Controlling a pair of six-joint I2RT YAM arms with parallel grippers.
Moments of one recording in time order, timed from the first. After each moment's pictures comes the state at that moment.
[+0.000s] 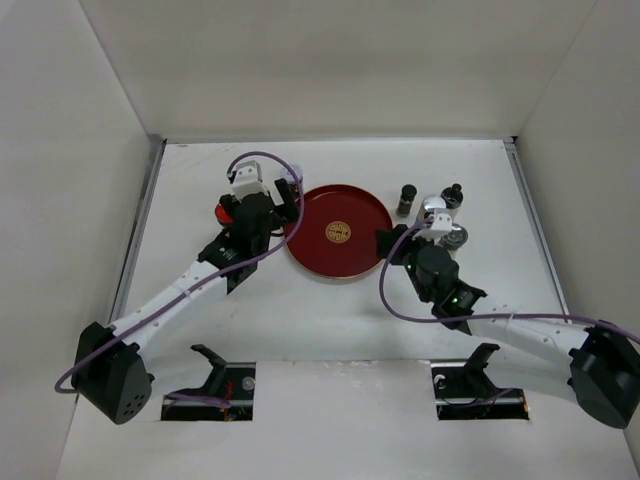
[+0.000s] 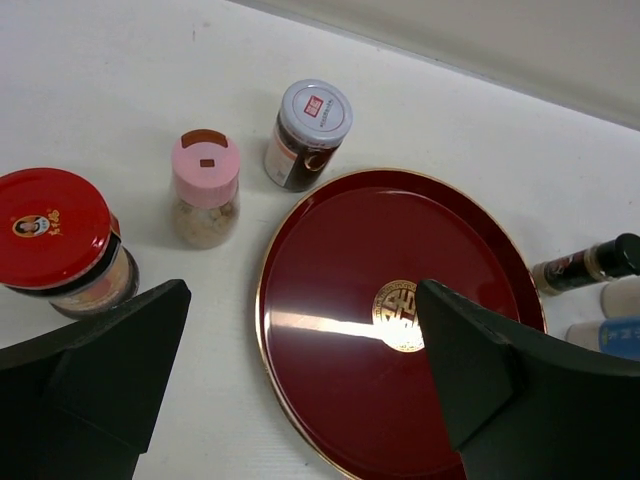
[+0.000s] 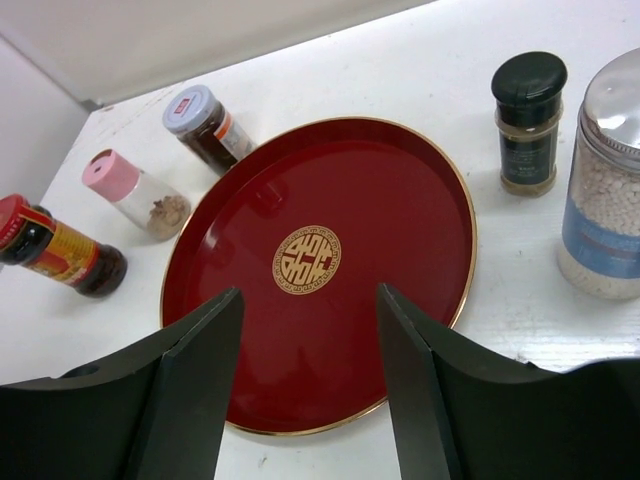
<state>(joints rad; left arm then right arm) -0.60 1.16 0.85 -0.02 -0.55 -0.52 0.79 1.06 0.46 0.48 0.55 0.50</state>
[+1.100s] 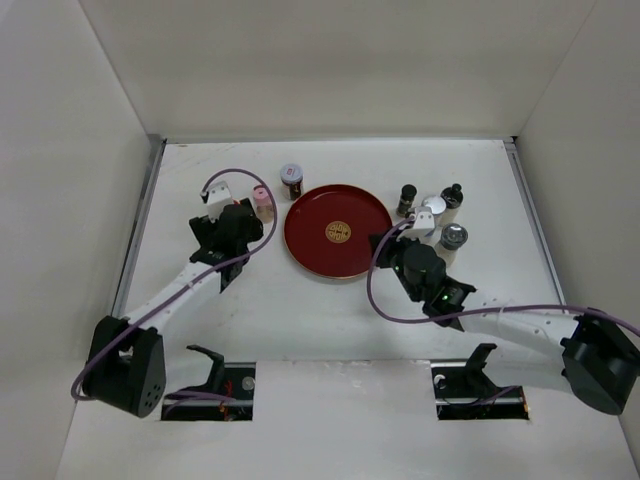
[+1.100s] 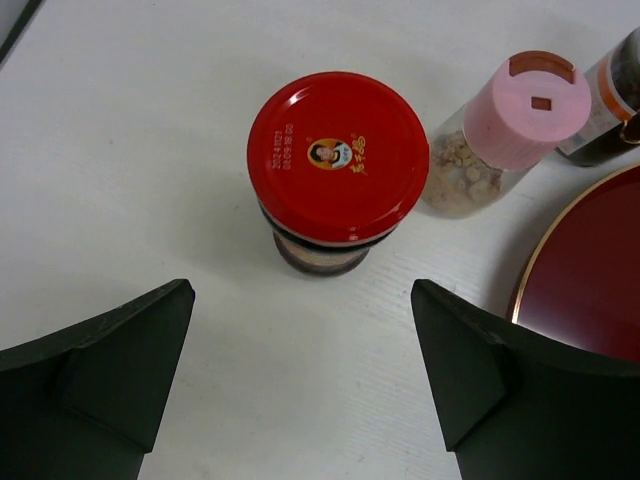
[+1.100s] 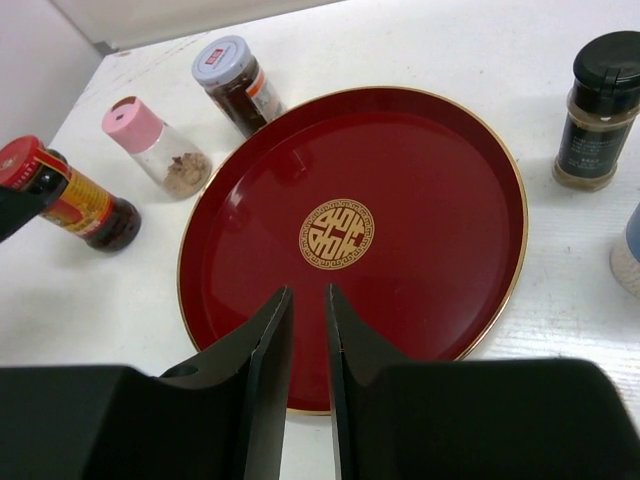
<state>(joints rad) -0.36 1.18 0.67 -0.07 -0.64 -0.46 0.85 1.14 0.52 0.46 0.52 0.46</state>
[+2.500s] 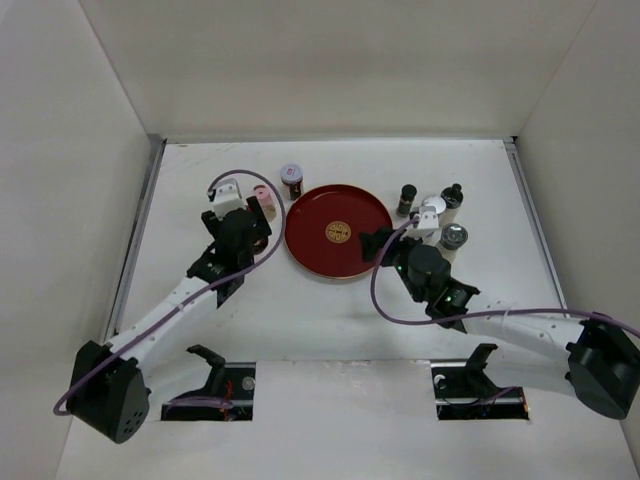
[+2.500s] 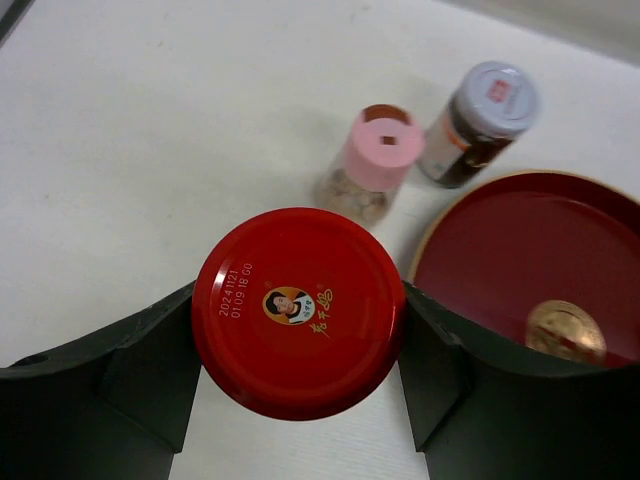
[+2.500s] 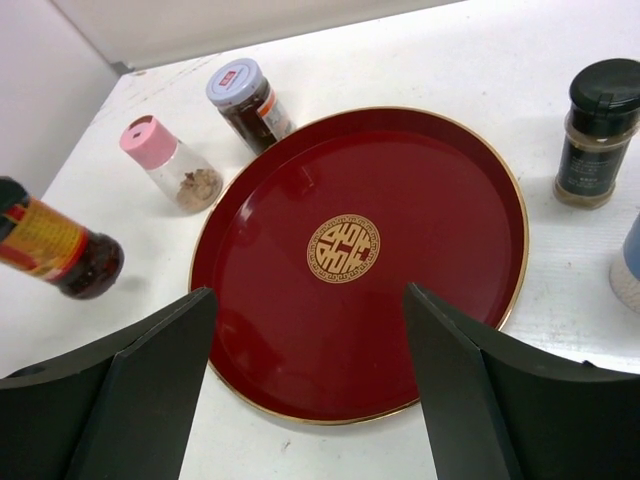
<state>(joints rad) -0.47 1.08 0.67 0.01 -0.64 -0.43 0.85 1.11 0.51 0.48 0.52 0.44</state>
